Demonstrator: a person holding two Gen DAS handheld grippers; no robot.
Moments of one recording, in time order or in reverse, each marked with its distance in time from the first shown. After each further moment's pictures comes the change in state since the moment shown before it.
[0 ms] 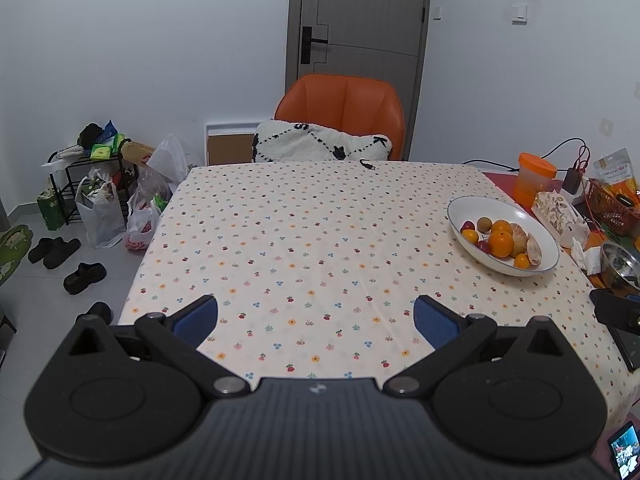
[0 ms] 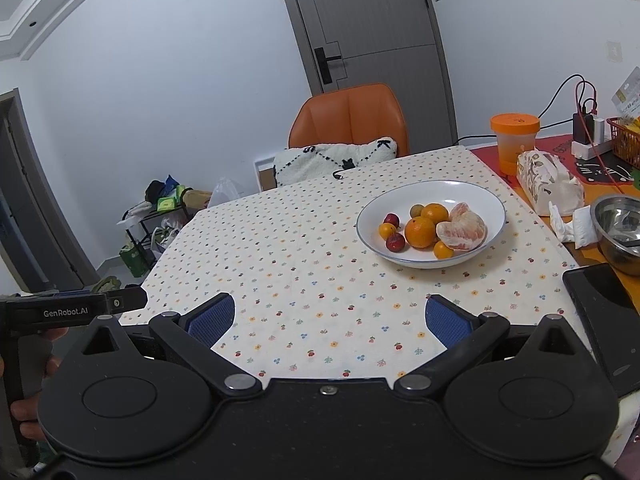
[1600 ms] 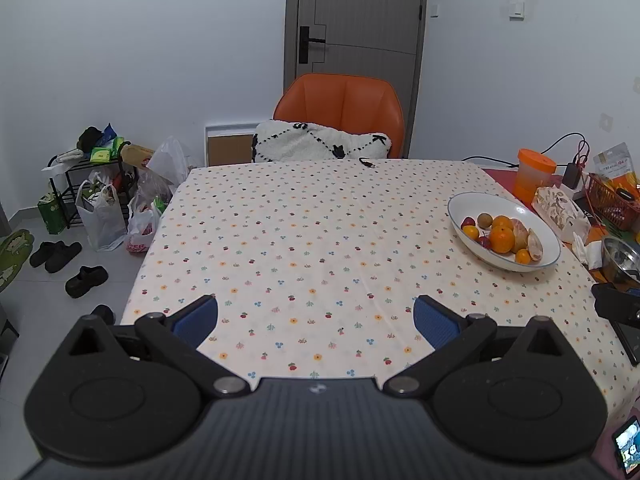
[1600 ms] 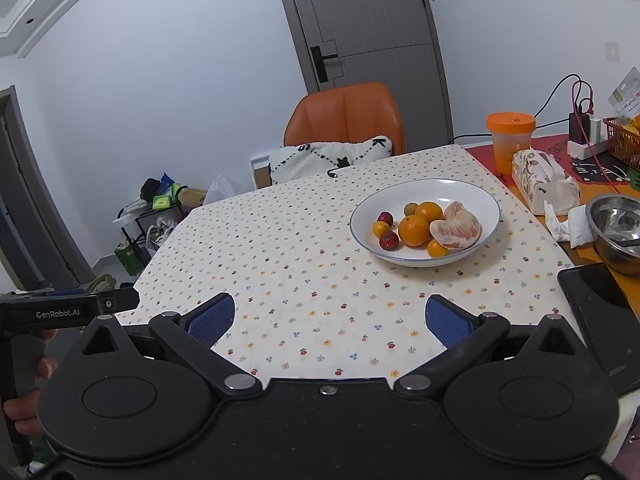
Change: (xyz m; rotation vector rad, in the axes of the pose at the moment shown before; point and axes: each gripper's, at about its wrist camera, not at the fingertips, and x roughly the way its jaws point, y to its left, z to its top) left arm 0.001 -0.001 -0.002 0.015 0.000 0.004; right arm 0.002 -0.002 -0.001 -0.005 0.004 -0.013
